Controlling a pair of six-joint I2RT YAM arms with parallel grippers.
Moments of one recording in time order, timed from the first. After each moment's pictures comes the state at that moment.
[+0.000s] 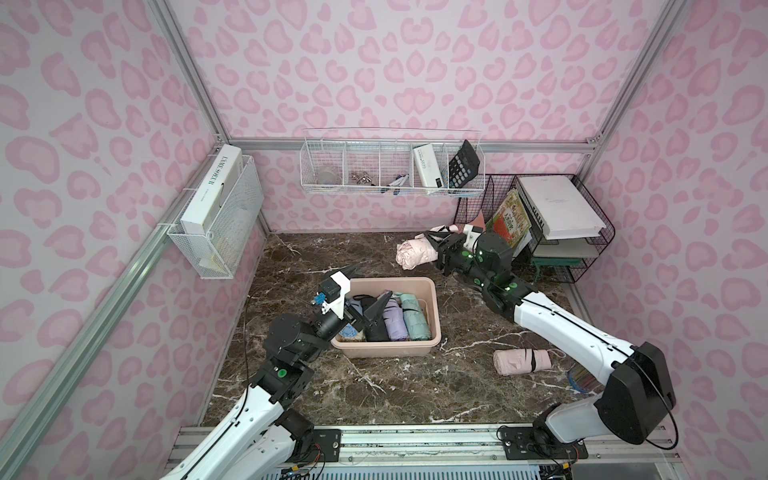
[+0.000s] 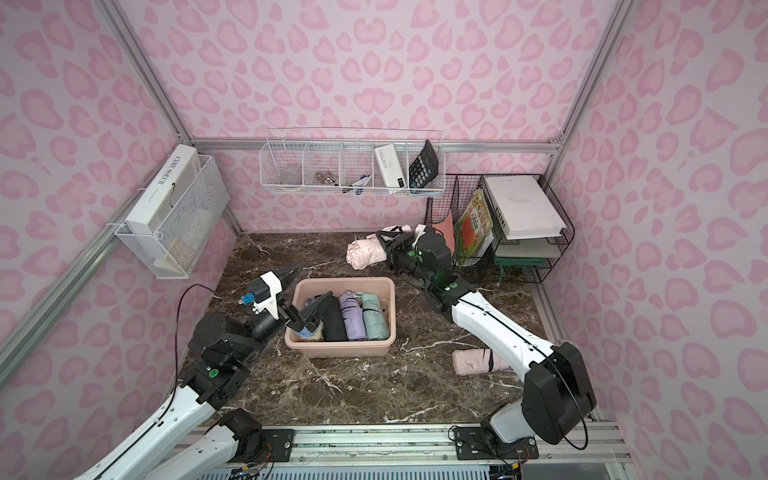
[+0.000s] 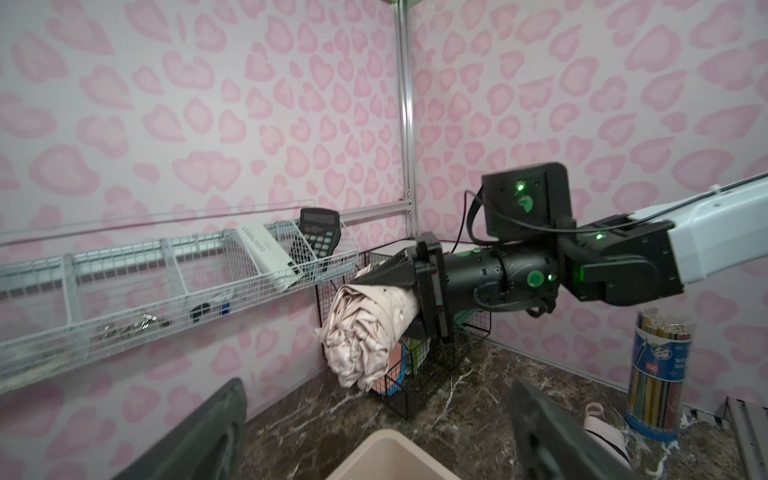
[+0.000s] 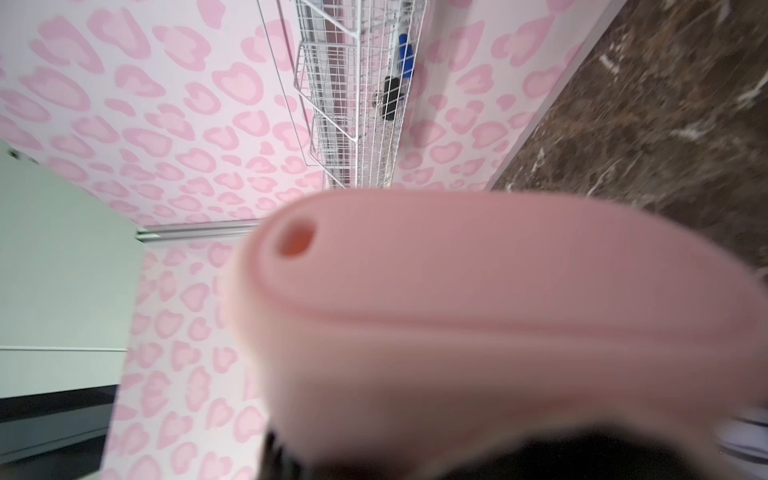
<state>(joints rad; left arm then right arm) -0.55 0.68 0.65 0.24 0.19 -0.02 0.62 1.46 1.20 0.16 -0.18 1.48</state>
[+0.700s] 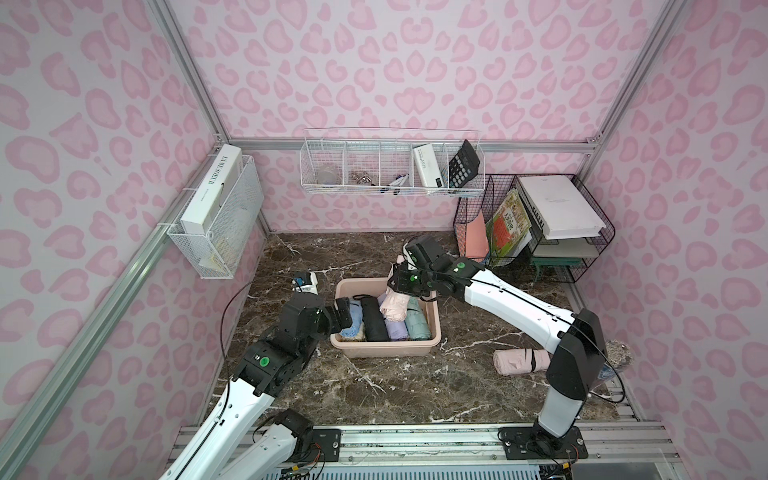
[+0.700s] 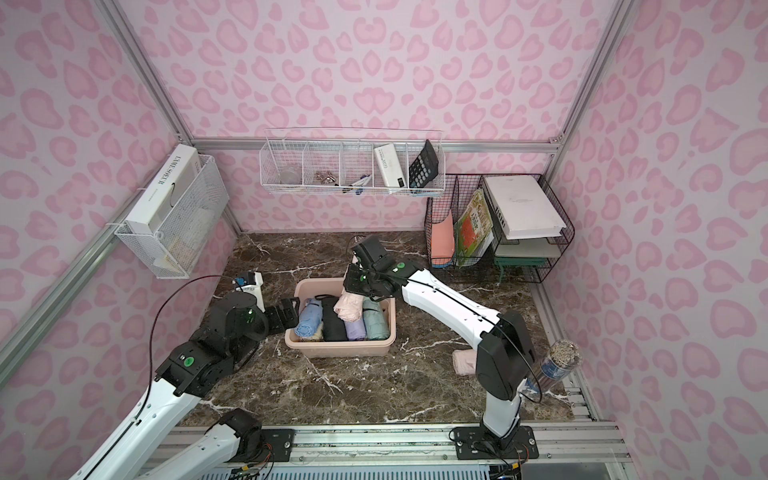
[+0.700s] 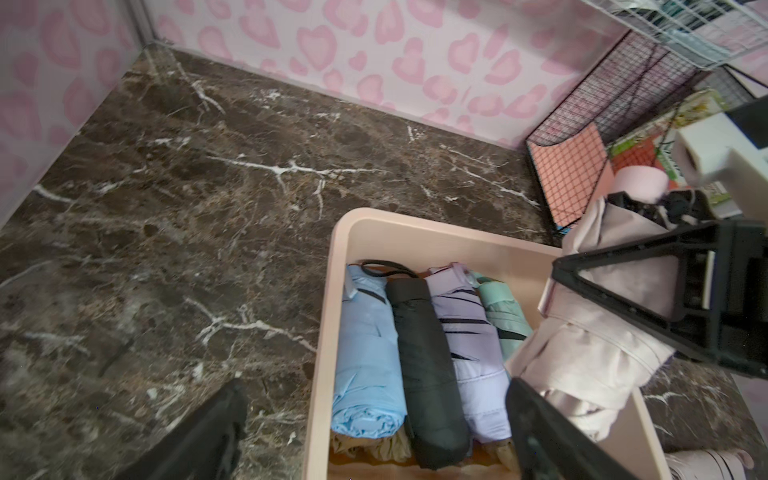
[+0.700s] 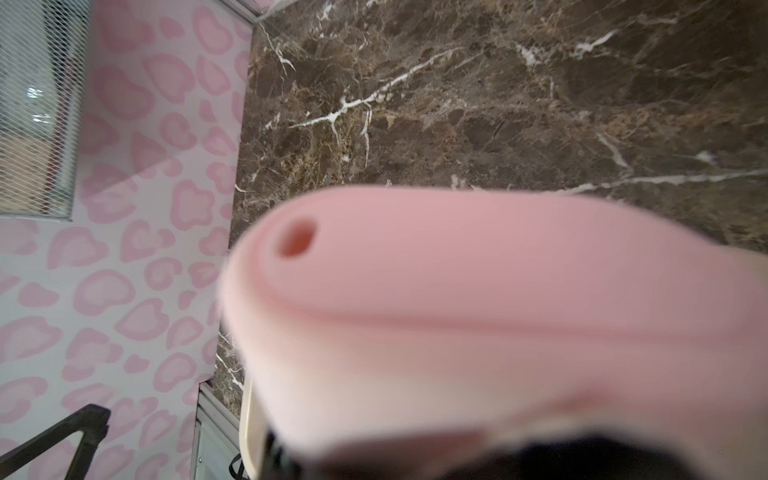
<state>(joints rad) -0.47 0.78 0.90 -0.71 -0.28 -0.59 0.85 1.84 1.66 -0.62 -0.12 0.80</state>
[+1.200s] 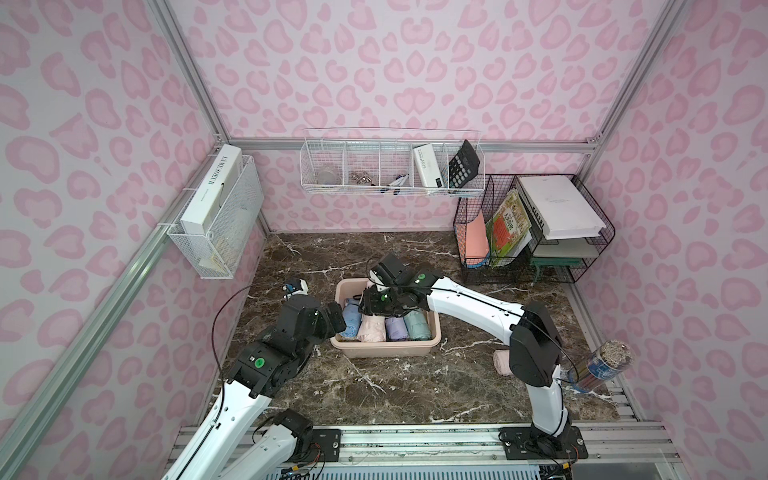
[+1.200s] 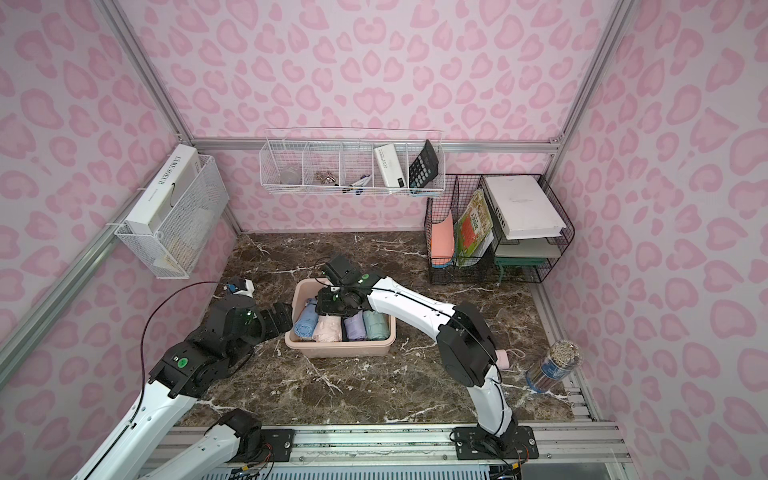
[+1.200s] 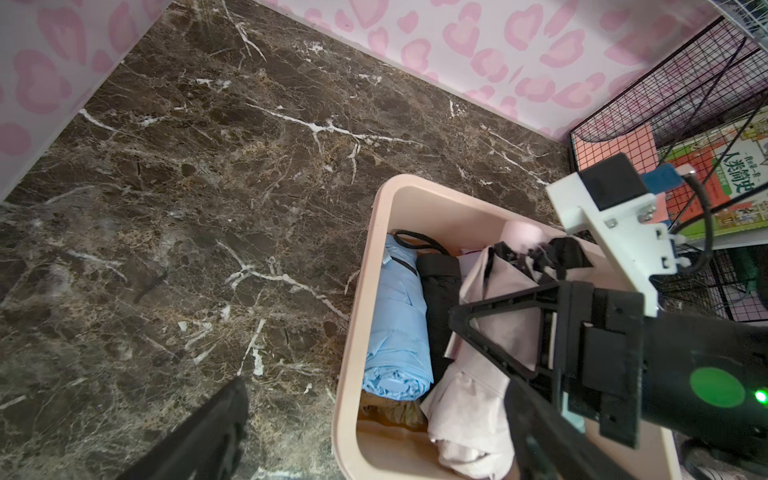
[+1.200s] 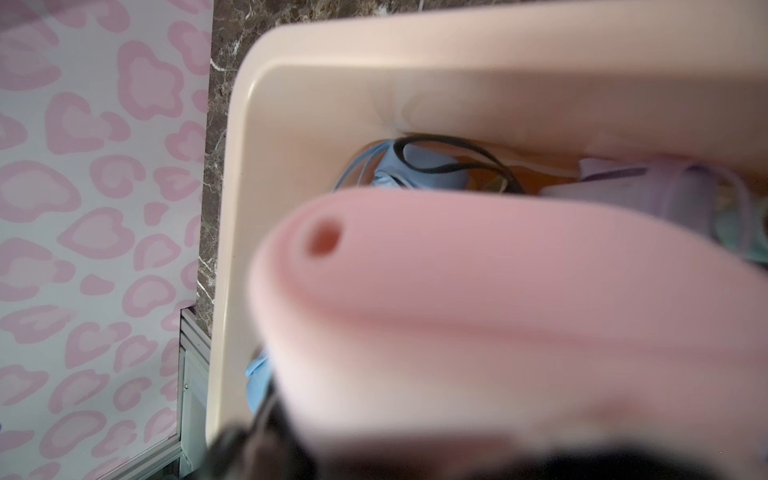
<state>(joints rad) -0.46 0.78 0.93 -0.84 -0.29 -0.68 0.96 2.04 1.77 -0.63 -0.23 0.78</state>
